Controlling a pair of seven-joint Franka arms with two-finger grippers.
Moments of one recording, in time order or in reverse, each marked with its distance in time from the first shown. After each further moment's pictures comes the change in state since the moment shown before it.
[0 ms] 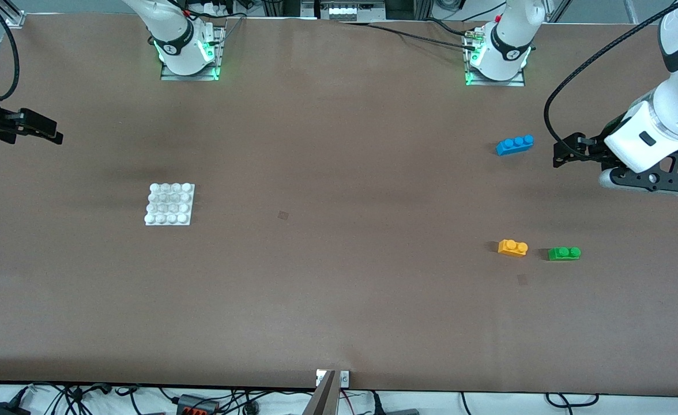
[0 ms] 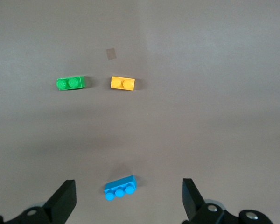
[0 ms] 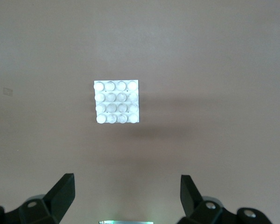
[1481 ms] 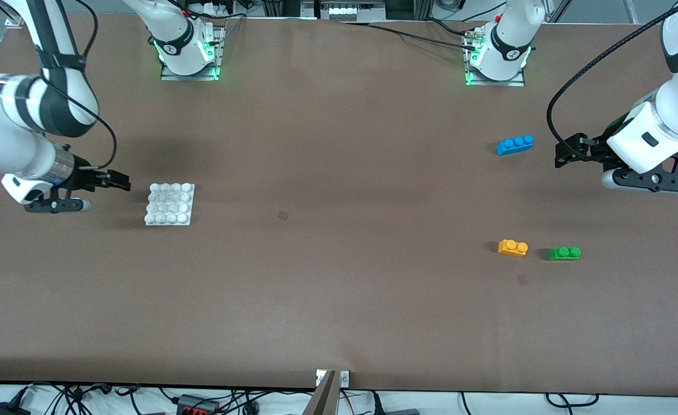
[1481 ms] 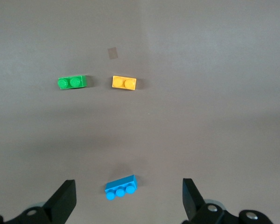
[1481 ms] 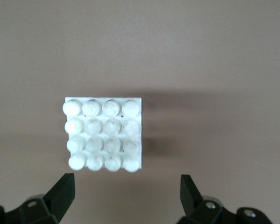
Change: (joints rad) left arm 0.000 0.001 0.005 0.000 0.000 -0.002 0.000; right arm 0.008 0.188 0.005 -0.421 0.057 0.621 -0.043
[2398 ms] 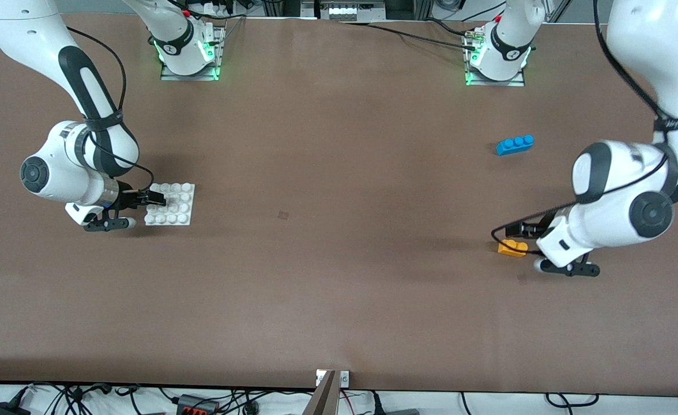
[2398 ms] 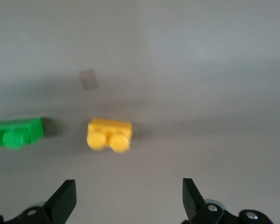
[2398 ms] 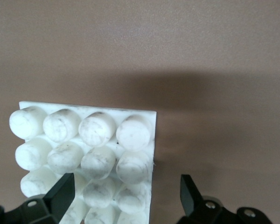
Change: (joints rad) left arm -0.012 0.449 0.029 -0.013 -0.005 0.413 0.011; right arm 0.001 0.248 0.003 -0.005 0.125 0.188 -0.169
